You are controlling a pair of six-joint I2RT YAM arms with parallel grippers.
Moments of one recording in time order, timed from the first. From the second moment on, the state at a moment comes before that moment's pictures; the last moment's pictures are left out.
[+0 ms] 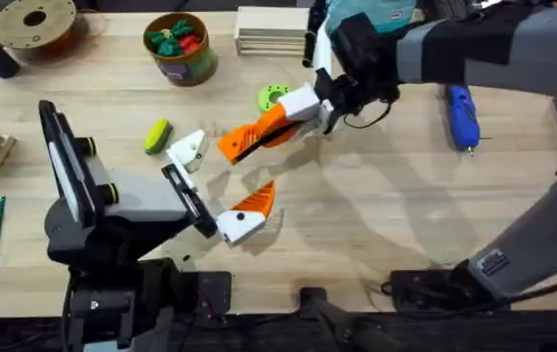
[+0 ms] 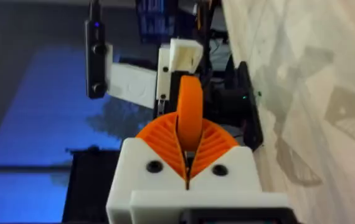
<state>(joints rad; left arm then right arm) 0.11 0.01 0.01 -0.11 1.06 -0.01 0.42 1.91 1.21 -0.63 -1.53 0.12</state>
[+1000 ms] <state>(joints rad) 0.11 0.01 0.01 -0.11 1.06 -0.01 0.50 1.92 1.21 -0.39 -1.54 0.31</state>
